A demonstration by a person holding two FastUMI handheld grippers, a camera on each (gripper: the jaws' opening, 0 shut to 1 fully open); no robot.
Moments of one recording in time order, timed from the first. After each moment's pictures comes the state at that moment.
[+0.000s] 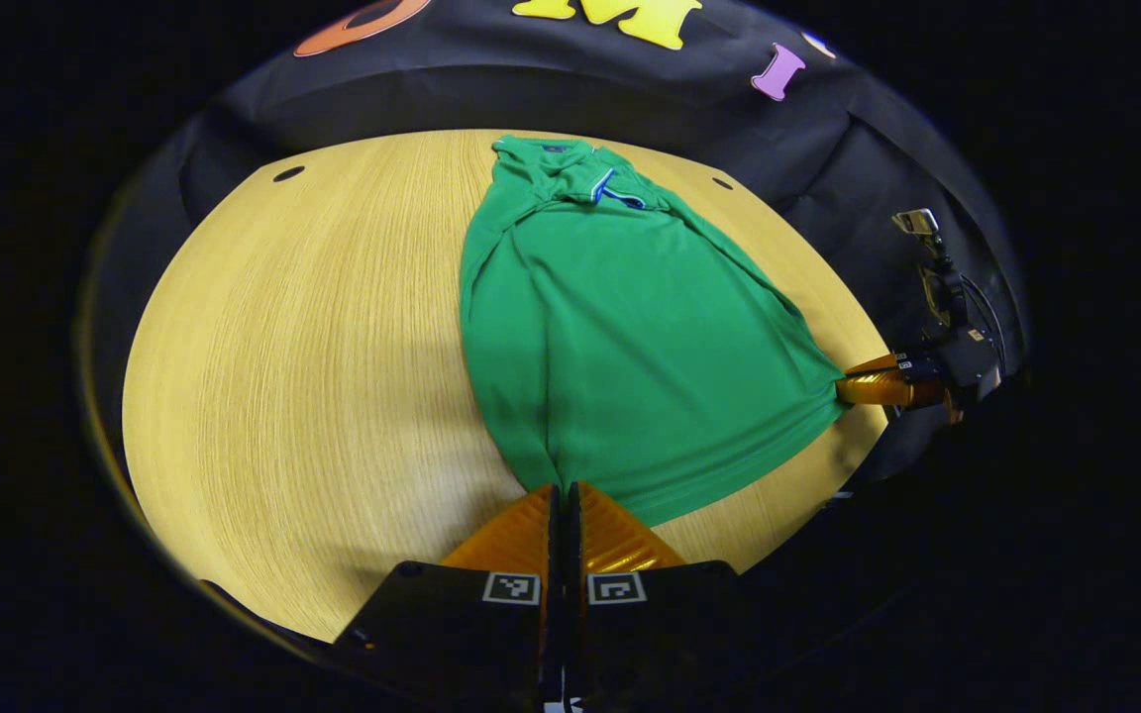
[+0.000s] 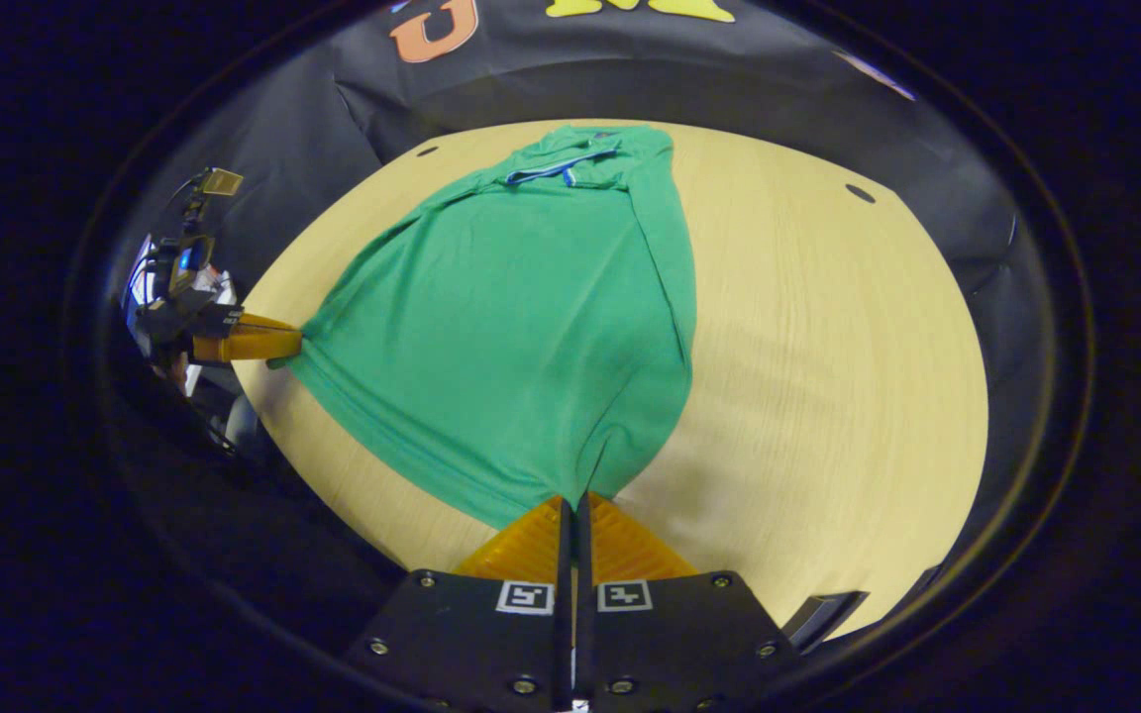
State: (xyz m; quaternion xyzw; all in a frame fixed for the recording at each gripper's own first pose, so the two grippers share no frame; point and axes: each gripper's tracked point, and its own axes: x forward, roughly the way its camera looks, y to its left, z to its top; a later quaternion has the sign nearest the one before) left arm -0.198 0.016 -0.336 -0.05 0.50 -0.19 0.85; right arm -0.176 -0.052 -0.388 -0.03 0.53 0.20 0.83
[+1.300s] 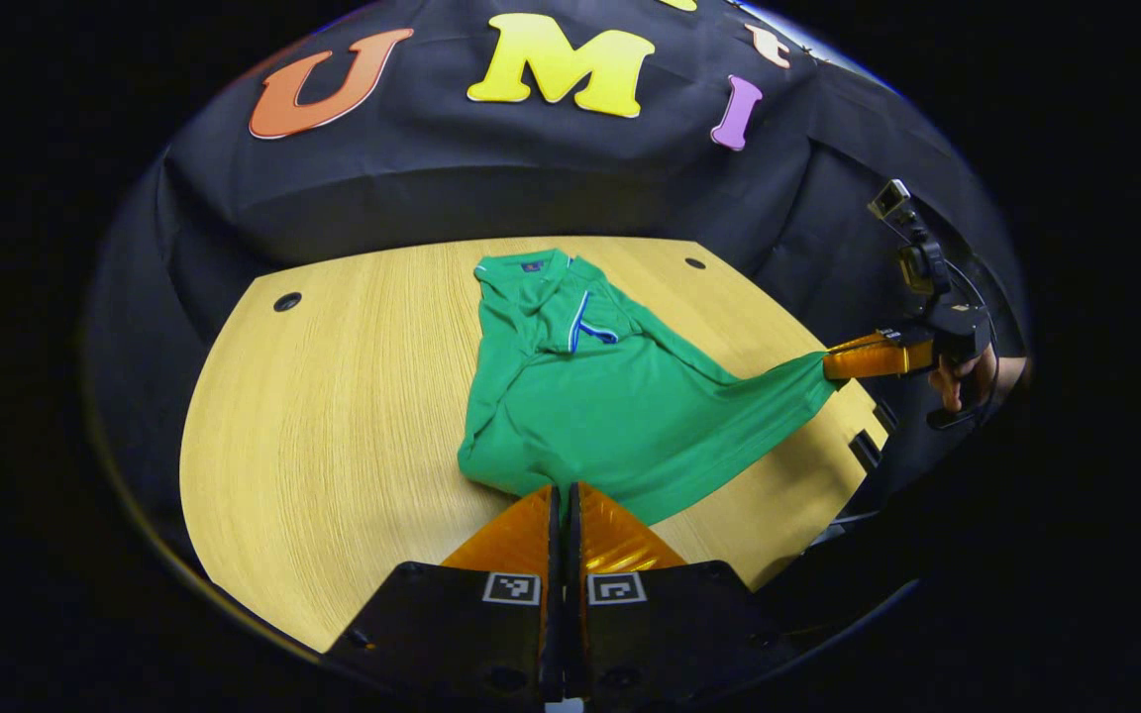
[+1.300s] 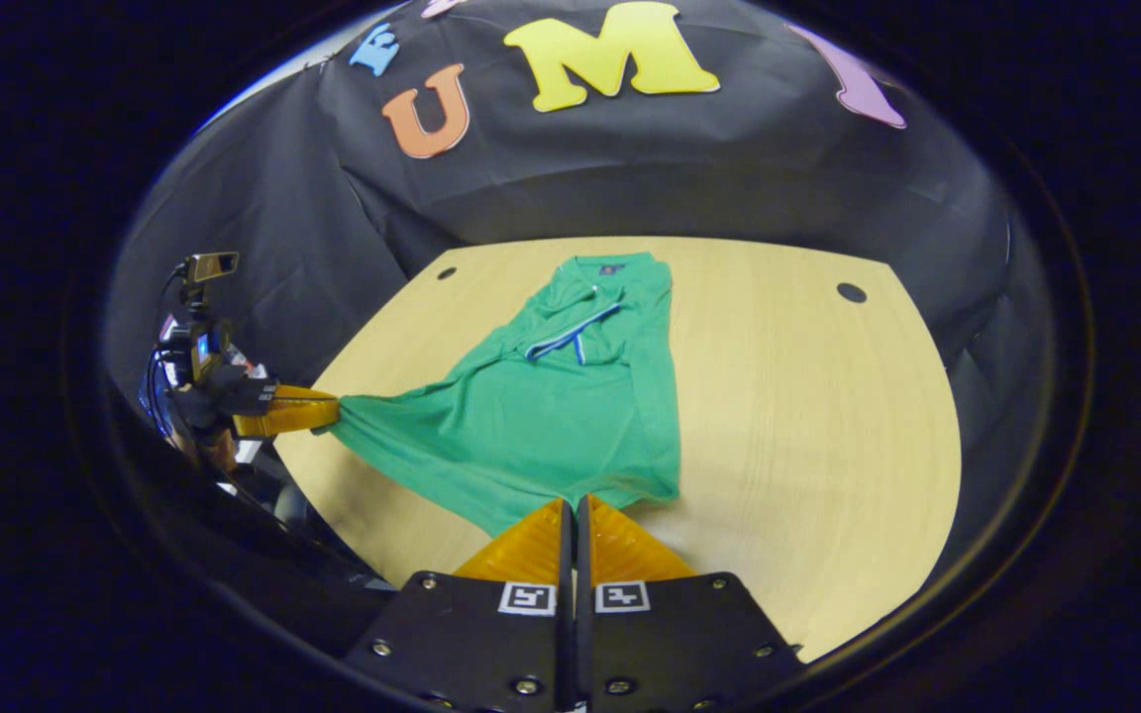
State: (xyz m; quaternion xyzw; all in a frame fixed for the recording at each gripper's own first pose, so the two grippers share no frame) left arm -0.112 0.019 -0.228 -0.03 0.39 -0.21 0.90; right arm -0.082 -0.036 -0.257 0.05 0.42 0.23 0.88
